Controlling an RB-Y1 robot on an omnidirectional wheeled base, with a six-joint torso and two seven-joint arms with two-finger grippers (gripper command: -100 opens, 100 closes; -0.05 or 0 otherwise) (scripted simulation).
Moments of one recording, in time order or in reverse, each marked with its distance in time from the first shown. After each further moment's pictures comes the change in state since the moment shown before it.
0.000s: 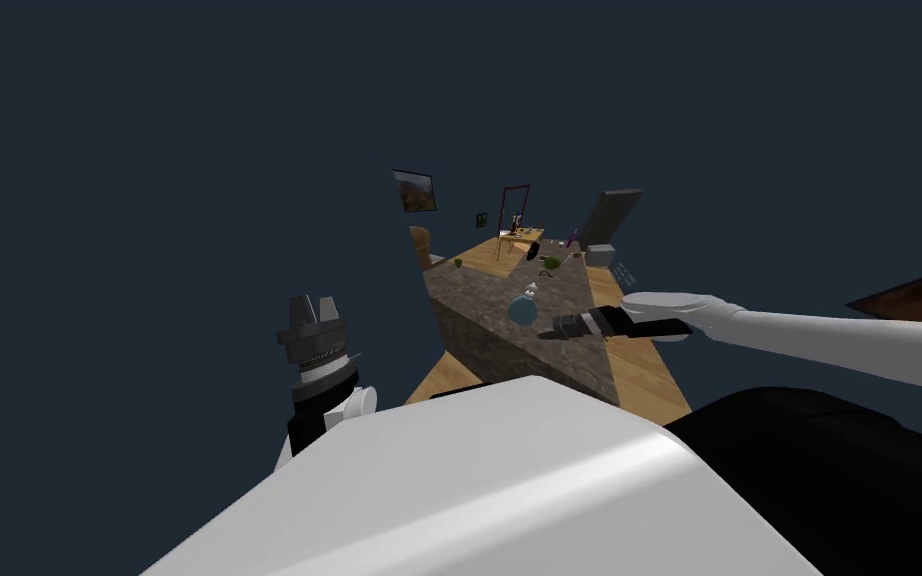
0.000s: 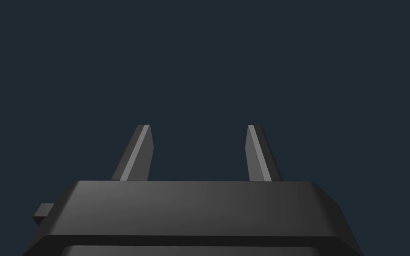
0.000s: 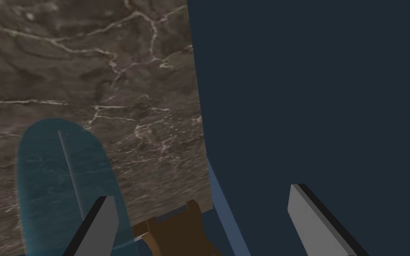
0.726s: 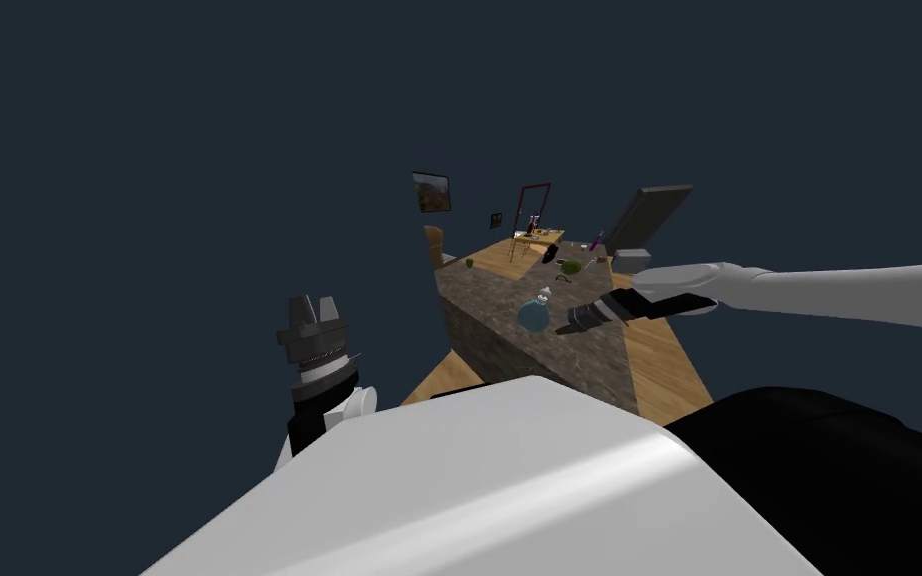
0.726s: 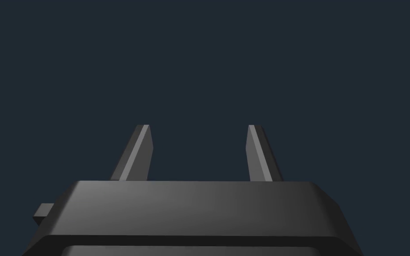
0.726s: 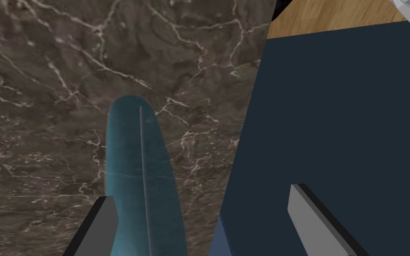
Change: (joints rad) left arm 0.000 0.000 0.000 0.000 0.000 0.000 0.000; right arm -0.016 -0.223 0.027 0.092 0.056 -0.050 -0.043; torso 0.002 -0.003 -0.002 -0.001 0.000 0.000
